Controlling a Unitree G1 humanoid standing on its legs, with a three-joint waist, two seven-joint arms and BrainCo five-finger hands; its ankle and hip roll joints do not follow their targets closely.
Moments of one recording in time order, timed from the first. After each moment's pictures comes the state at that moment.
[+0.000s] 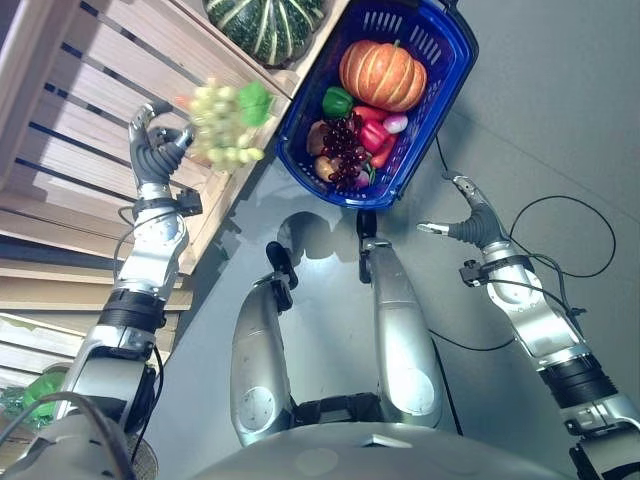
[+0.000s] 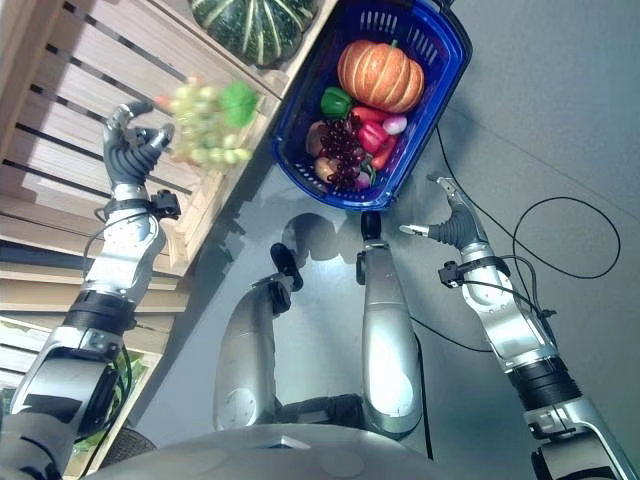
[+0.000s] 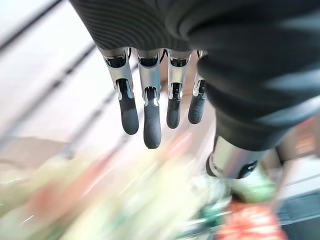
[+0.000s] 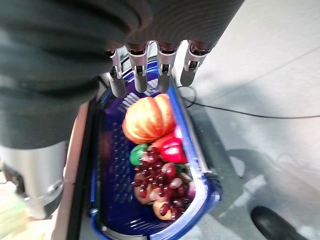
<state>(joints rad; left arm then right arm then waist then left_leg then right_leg) -0.48 0.56 -0.11 0.35 -0.25 -0.28 0.45 -0.13 -0.65 0.21 0.02 -0.10 0.02 -0.16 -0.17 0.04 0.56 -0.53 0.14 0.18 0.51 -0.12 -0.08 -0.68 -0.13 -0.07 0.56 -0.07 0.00</state>
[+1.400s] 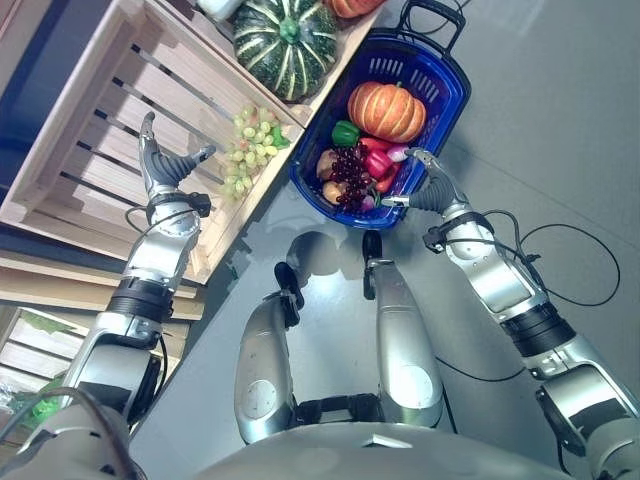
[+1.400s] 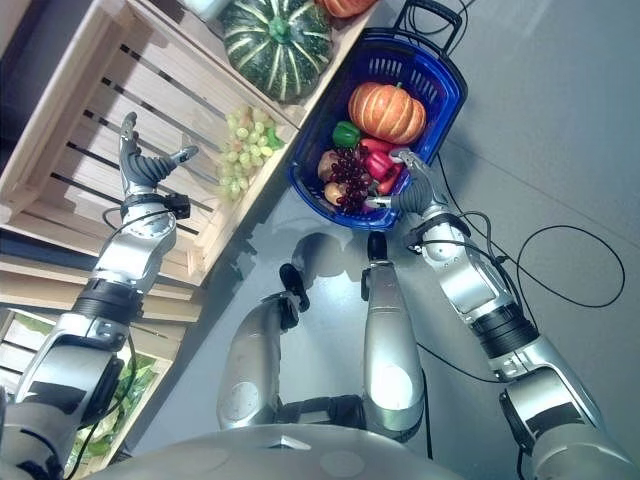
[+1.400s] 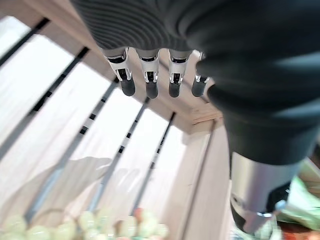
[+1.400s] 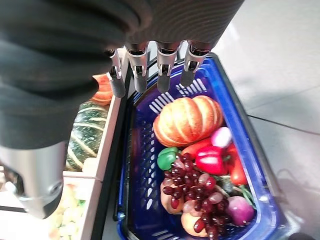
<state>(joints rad) -0.55 0.52 -0.20 0.48 -0.19 0.09 0.67 -0.39 -0.59 0.39 0.03 -0.16 0.29 -0.18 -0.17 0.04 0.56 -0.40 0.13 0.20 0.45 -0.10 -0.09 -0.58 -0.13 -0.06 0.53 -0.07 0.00</state>
